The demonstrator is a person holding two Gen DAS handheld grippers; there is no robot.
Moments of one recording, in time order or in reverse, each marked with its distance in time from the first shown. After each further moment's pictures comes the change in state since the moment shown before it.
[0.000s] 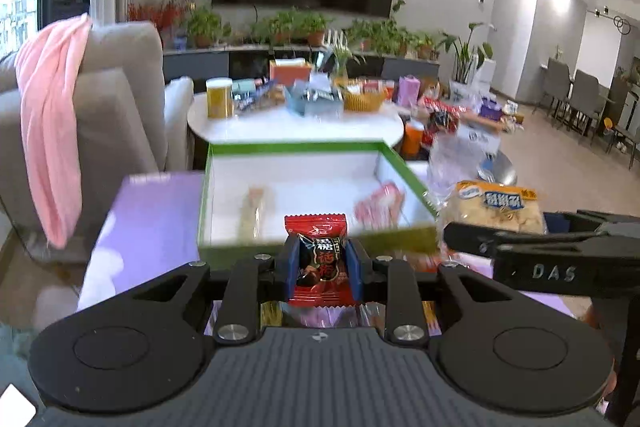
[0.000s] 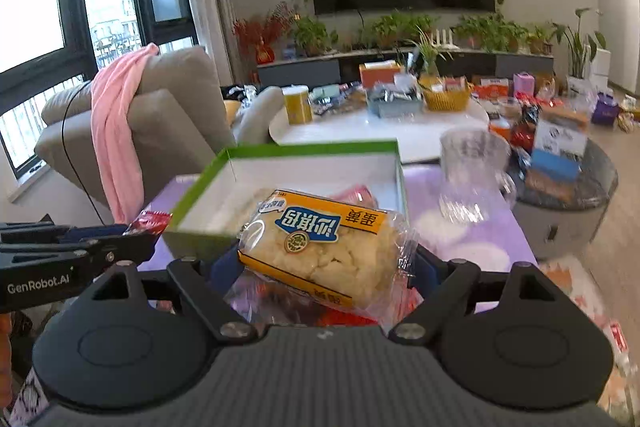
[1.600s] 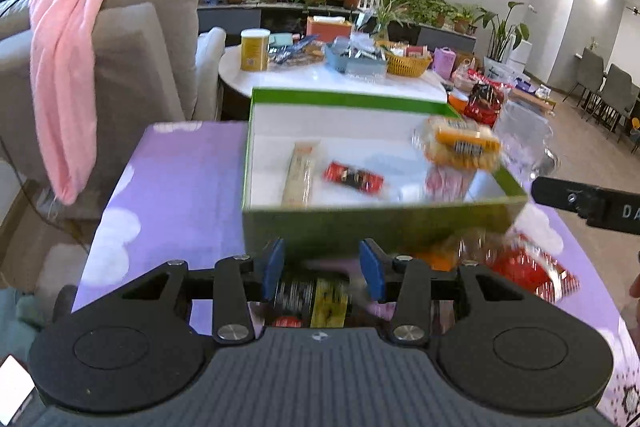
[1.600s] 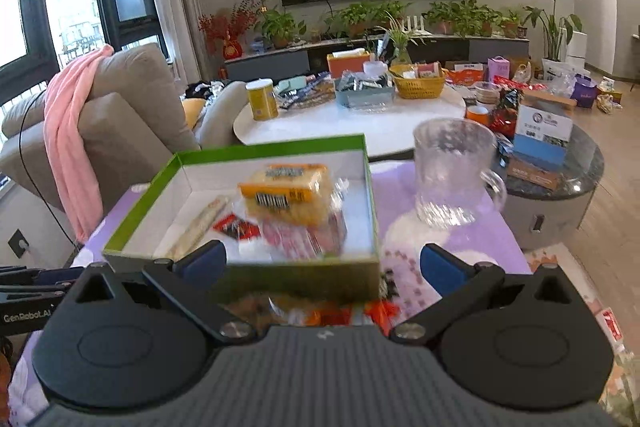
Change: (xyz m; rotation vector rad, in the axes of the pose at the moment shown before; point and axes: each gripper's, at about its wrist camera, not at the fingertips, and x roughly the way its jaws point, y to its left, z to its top) left arm 0.048 0.044 -0.022 -0.081 0.135 0.068; right arm 0.024 -0.020 0.002 0.054 0.045 -0.090
